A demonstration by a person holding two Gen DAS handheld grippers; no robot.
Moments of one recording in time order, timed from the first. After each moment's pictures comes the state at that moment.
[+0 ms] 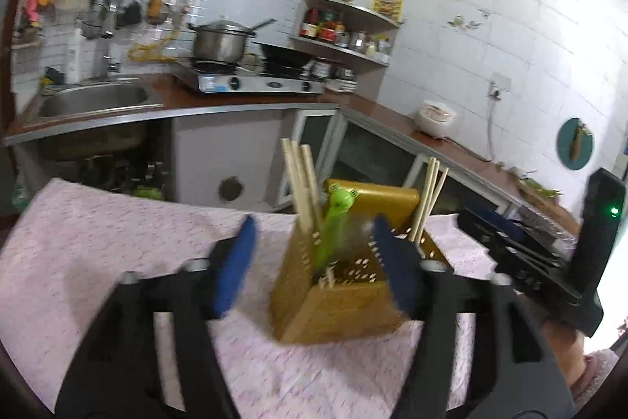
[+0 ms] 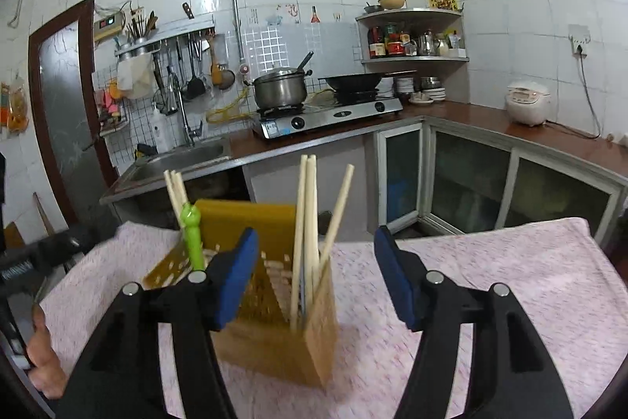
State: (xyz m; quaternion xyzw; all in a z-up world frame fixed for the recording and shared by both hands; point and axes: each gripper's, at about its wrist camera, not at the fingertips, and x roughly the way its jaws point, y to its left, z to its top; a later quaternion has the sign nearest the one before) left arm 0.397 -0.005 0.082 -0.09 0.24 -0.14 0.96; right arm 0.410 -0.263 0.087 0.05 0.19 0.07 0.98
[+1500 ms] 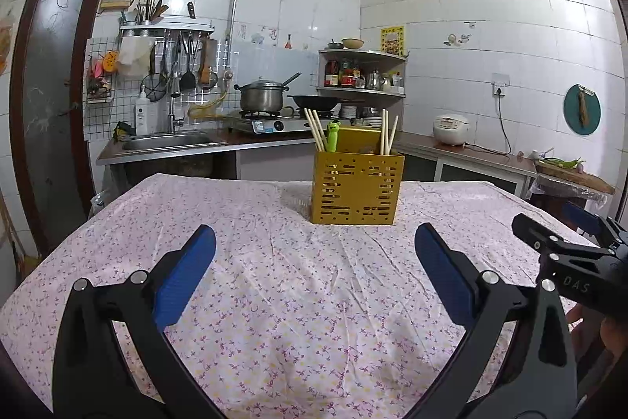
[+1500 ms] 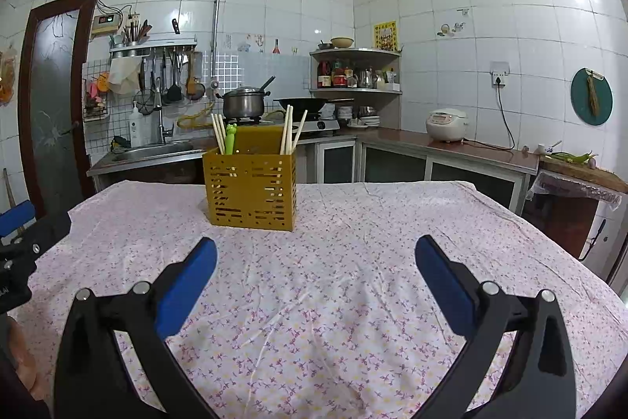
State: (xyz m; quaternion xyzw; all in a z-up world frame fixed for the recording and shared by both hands) left arm 0.108 -0.001 0.019 -0.02 0.12 -0.07 0.99; right arm 0.123 -0.251 0.033 0.01 0.12 -0.04 0.99
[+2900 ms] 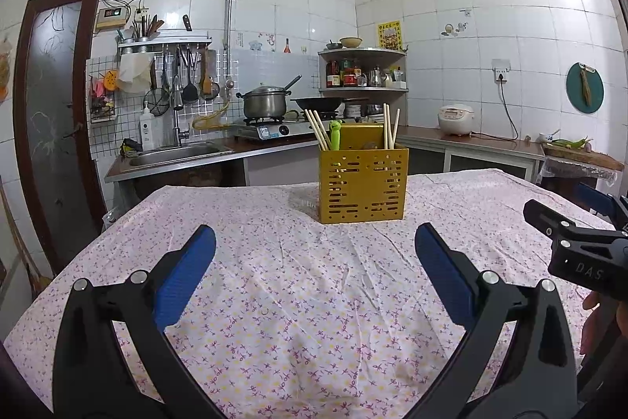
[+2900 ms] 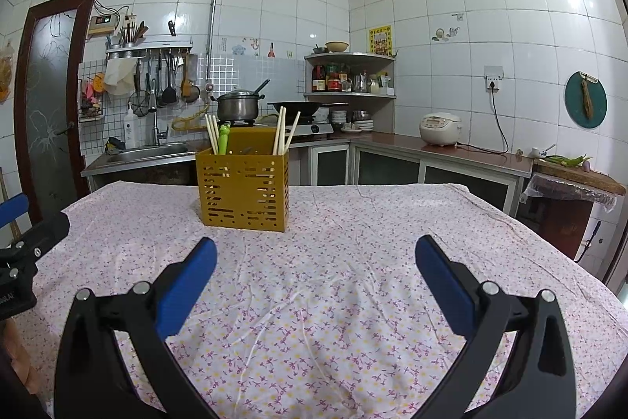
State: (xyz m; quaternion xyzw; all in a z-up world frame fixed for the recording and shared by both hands) left arm 0.107 -0.007 0.016 0.02 0.11 -0.05 0.99; right arm 0.120 -0.256 0.027 0.01 0.11 -0.05 0.99
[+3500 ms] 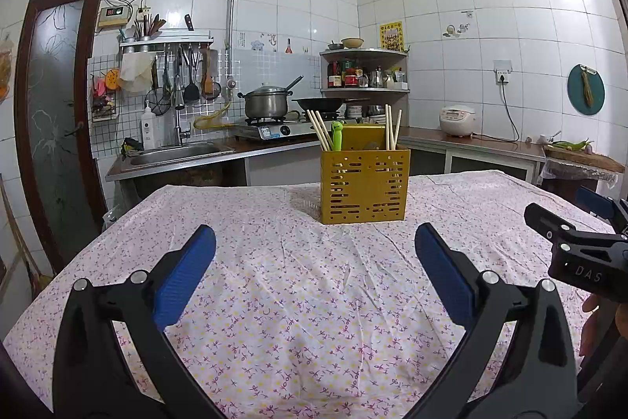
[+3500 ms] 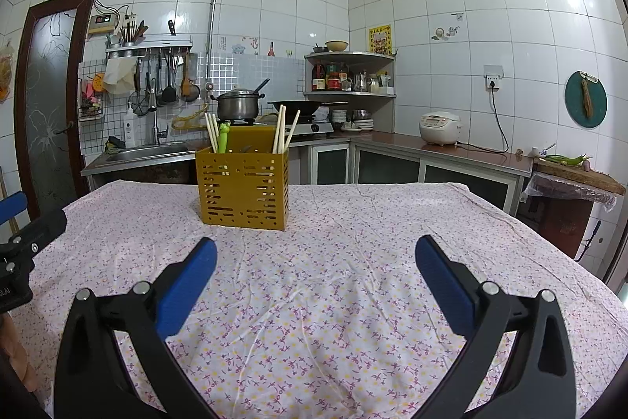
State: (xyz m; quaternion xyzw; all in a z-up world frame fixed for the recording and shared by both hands) left arm 0.106 -0.003 0.016 0.02 0.11 -0.05 0.99; right arm 0.119 -0.256 0.024 0.00 0.11 -0.05 0.99
